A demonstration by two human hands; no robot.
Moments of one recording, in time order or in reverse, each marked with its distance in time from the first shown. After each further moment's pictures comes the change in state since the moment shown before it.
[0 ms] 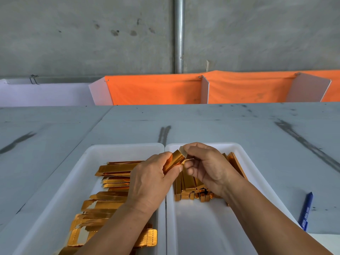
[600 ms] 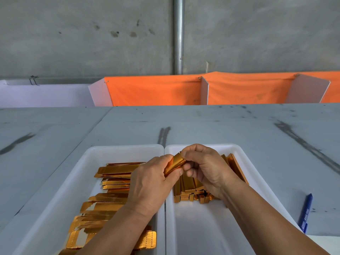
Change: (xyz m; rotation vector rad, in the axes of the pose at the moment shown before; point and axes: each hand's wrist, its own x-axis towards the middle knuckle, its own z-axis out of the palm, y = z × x) left_hand -0.001 0.002 0.001 0.013 -0.004 0.016; right_hand 0.001 0.003 -0.001 -0.088 0.026 -0.042
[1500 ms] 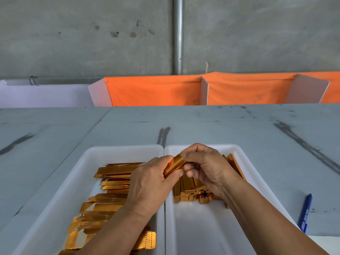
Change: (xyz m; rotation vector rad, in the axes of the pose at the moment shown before) left_hand 0.000 0.000 -0.001 -0.017 -0.035 0.007; right_hand -0.003 -0.007 0.000 0.030 0.001 0.044
